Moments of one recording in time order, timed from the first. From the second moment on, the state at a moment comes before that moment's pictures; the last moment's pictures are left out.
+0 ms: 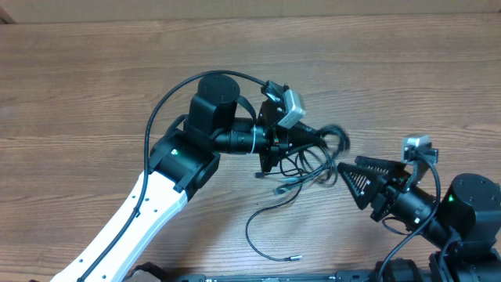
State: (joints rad) left arm -0.58 1.33 1.18 -0.20 0.92 -0.02; right arm 0.06 0.56 0.87 -0.73 -0.68 0.38
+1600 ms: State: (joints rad) left arm -0.62 1.34 1.17 0.18 1.38 -0.40; right arm 0.06 0.97 0.88 -0.41 -0.11 0.35
